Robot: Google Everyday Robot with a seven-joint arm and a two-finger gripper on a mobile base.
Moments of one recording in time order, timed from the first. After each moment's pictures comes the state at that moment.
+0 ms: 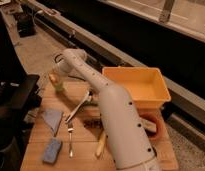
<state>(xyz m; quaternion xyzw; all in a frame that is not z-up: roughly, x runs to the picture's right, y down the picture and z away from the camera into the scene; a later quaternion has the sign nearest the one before) -0.283 -0.081 0.932 -0.06 -0.38 -0.30 0.87</state>
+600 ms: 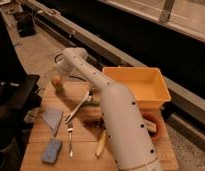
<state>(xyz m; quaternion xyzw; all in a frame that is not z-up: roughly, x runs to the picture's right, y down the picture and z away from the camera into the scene) -0.274 -0.093 0.920 -0.05 -0.36 -0.31 0.88</state>
